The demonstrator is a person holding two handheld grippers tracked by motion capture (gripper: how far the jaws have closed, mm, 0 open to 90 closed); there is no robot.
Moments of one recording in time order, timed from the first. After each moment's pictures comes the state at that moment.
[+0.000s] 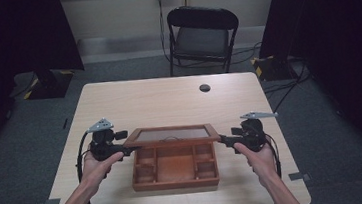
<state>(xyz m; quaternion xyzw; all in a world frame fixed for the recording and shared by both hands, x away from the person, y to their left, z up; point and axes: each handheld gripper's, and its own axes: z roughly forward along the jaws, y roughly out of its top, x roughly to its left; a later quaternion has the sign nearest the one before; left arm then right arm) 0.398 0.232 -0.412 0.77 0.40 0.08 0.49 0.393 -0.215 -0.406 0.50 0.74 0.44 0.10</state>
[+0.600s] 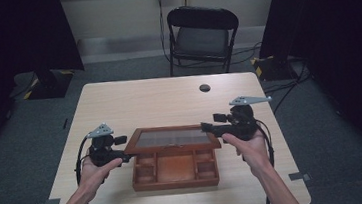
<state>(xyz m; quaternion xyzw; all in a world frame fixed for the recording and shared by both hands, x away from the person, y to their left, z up) 0.389 0.235 -0.419 0.78 0.39 0.07 0.48 0.389 -0.167 -0.337 0.40 0.76 0.51 0.08</state>
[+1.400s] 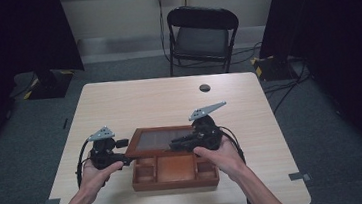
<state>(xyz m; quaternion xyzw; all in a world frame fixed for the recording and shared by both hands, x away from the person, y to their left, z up) 0.385 0.232 -0.425 0.79 0.38 0.07 0.48 0.384 -0.090 -0.352 0.28 0.83 0.48 -0.06</state>
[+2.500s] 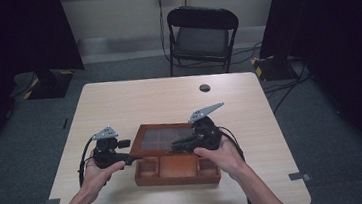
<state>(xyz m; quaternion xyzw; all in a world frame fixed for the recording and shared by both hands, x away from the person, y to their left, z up) 0.390 0.229 -0.432 0.79 0.38 0.06 0.47 0.389 -0.092 -0.360 0.27 0.85 0.46 -0.05</state>
